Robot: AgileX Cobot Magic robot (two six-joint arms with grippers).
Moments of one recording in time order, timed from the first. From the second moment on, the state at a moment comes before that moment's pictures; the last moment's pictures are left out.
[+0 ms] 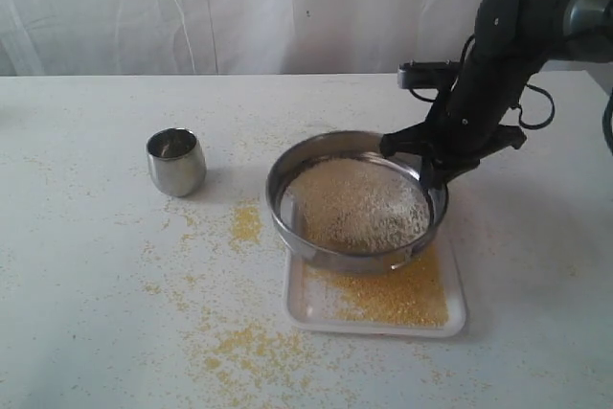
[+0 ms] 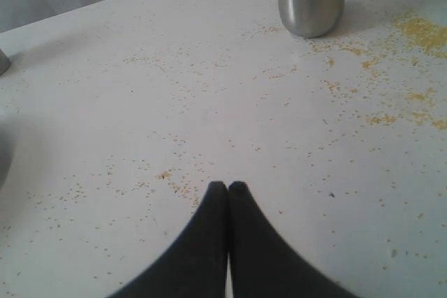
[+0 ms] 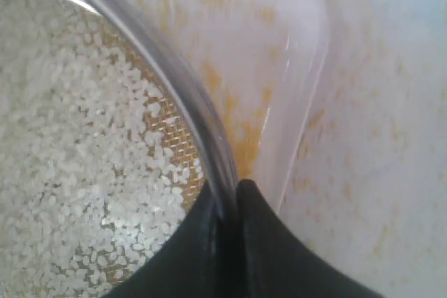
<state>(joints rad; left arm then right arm) 0.03 0.00 0.02 -0.05 0.40 0.27 0.23 2.02 -1.51 0.17 0.91 -0.08</state>
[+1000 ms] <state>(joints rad) 0.03 0.00 0.02 -0.05 0.40 0.27 0.24 2.01 -1.44 0.10 0.84 0.02</state>
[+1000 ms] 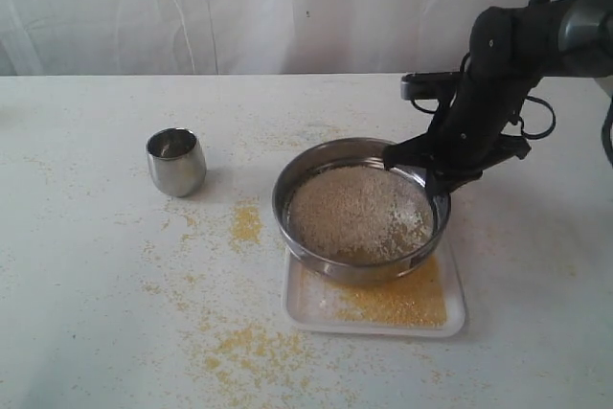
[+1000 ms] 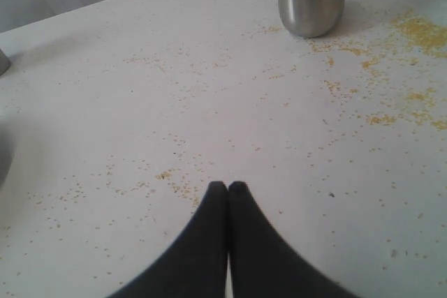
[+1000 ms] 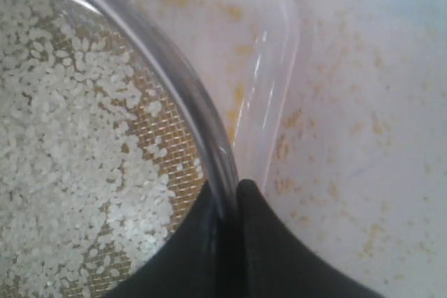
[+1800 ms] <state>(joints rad) 0.03 0.00 0.02 -0.05 0.40 0.27 0.30 1.82 -1.11 0.04 0.30 0.02</state>
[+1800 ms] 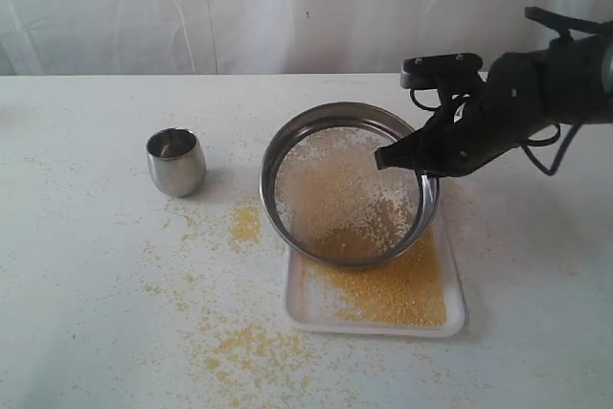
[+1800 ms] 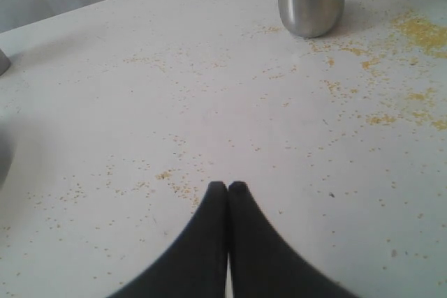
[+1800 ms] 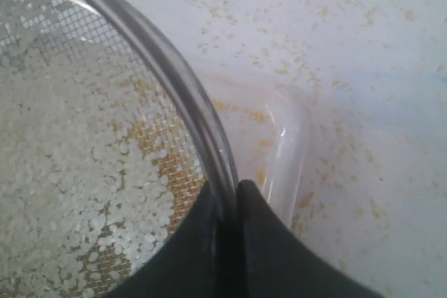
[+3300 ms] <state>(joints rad) 0.03 0.00 0.02 -0.05 0.40 0.27 0.18 1.93 -1.47 0.17 1.03 -0.13</state>
